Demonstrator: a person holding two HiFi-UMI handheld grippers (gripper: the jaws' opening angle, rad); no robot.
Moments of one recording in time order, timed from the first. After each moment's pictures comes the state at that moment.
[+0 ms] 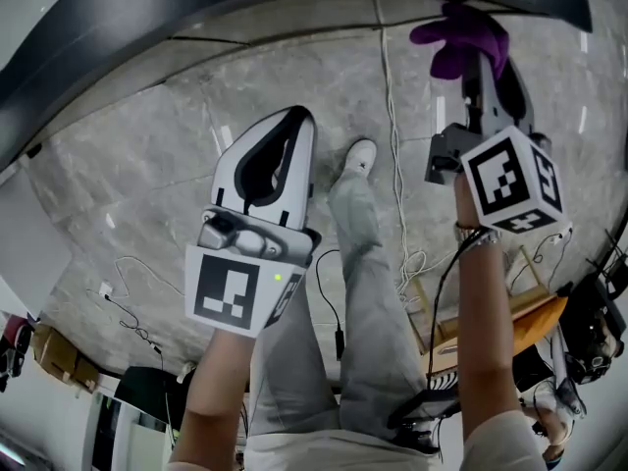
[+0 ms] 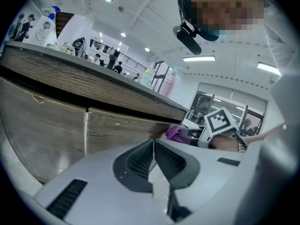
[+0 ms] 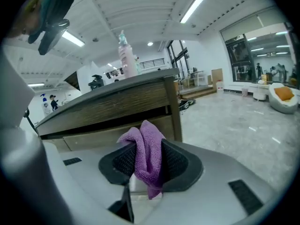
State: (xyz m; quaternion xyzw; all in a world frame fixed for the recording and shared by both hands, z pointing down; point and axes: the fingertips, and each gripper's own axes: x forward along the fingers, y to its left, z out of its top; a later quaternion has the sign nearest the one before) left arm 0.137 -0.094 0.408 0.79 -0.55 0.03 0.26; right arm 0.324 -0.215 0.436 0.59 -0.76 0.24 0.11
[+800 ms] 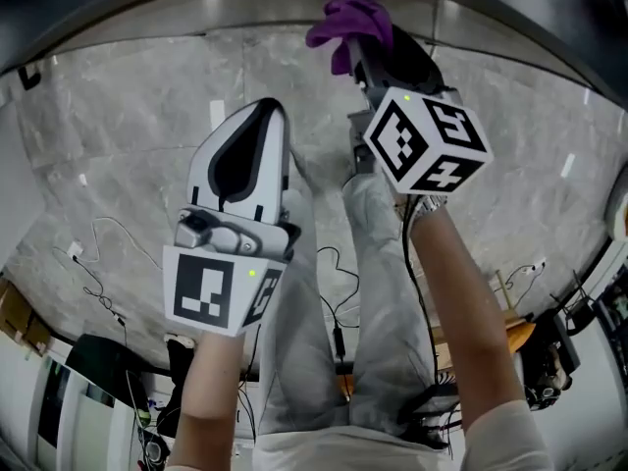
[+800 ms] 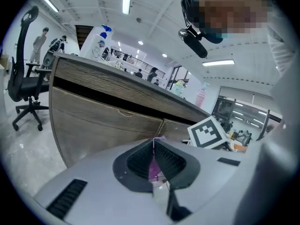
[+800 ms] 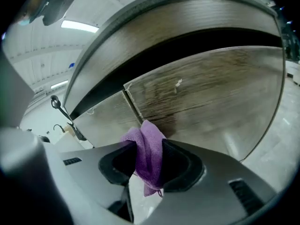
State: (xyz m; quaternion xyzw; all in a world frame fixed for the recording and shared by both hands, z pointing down) left arm -0.041 -0.026 0.426 0.71 -0.65 0.02 0.27; right arm 0.033 -0.138 0.523 0.39 -0.84 0.32 0.18
